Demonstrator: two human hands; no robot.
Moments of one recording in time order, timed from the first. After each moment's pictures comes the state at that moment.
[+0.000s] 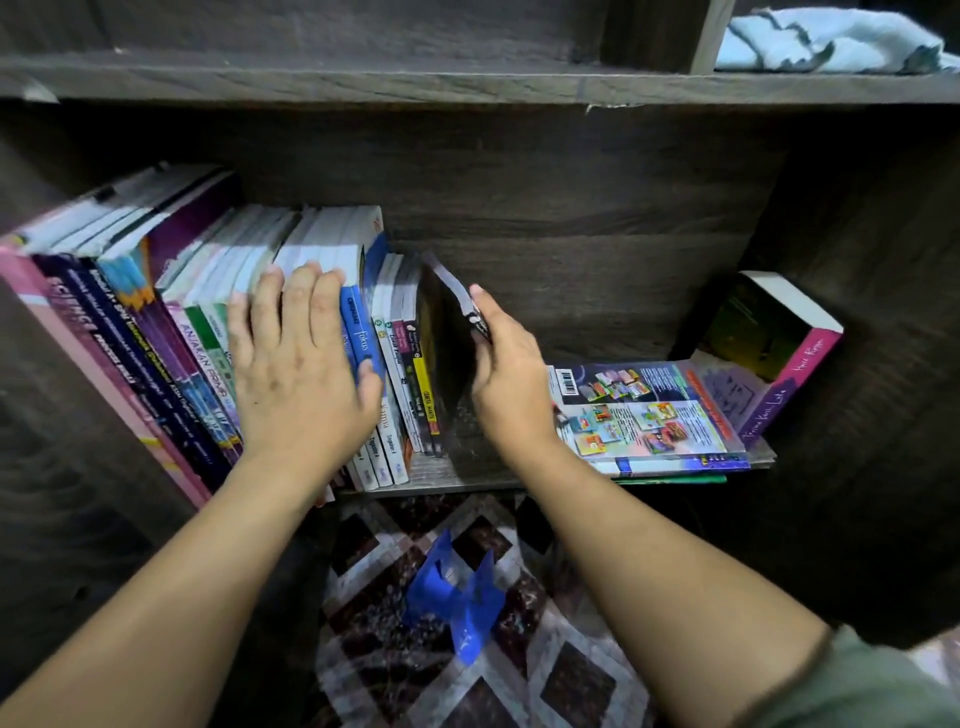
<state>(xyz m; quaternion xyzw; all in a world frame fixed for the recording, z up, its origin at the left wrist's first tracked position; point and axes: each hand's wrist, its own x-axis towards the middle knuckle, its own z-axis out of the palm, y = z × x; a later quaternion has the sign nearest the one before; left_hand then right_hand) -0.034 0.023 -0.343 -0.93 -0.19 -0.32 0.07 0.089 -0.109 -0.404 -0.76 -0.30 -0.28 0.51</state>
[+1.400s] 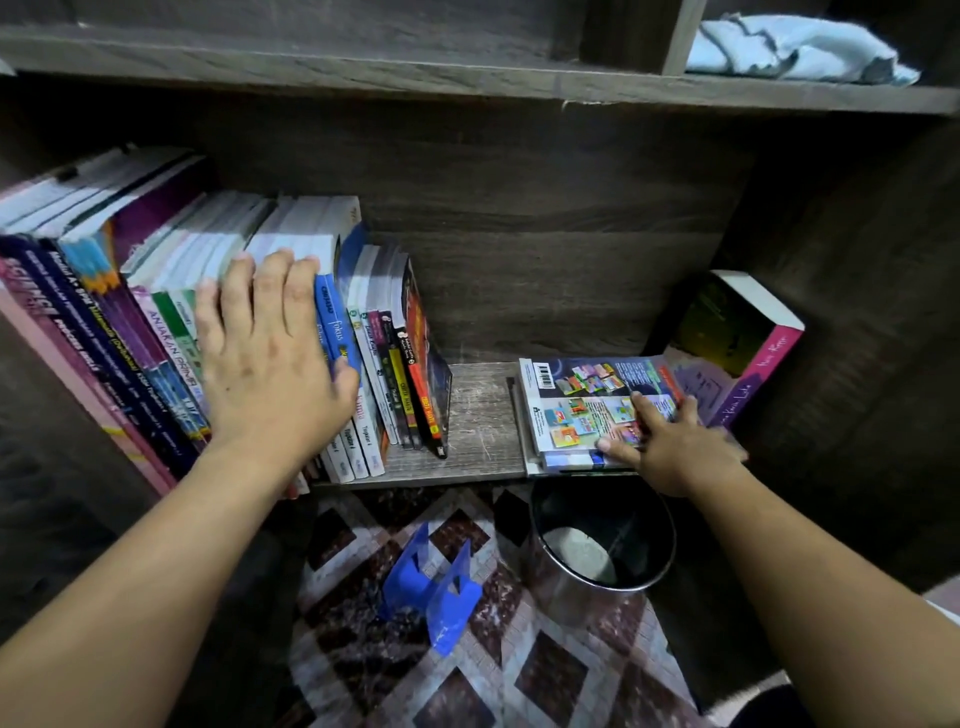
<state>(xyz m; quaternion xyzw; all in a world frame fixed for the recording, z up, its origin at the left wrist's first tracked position) -0.033 0.024 -0.341 -0.93 -0.19 -0.30 0.08 0.123 -0.300 -0.428 -0.99 -0.02 0.14 -0.02</state>
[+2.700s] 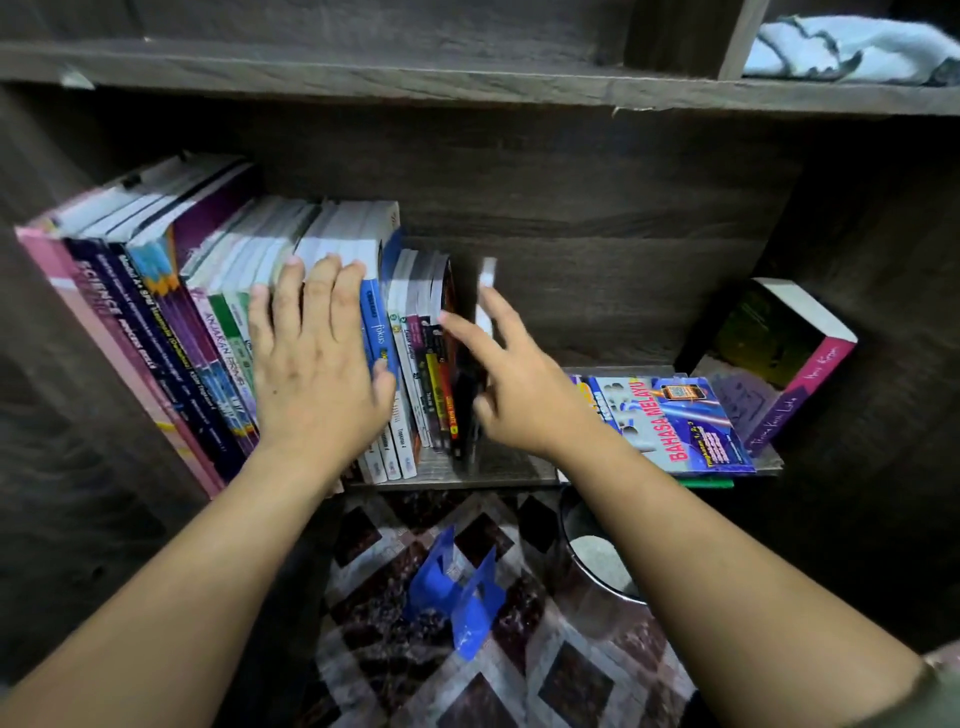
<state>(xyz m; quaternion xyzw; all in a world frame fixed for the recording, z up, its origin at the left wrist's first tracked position) -0.037 0.024 -0.343 -0.93 -0.18 -0.32 0.06 0.072 -0.139 -0.371 -0.83 -0.46 -0.12 0.27</state>
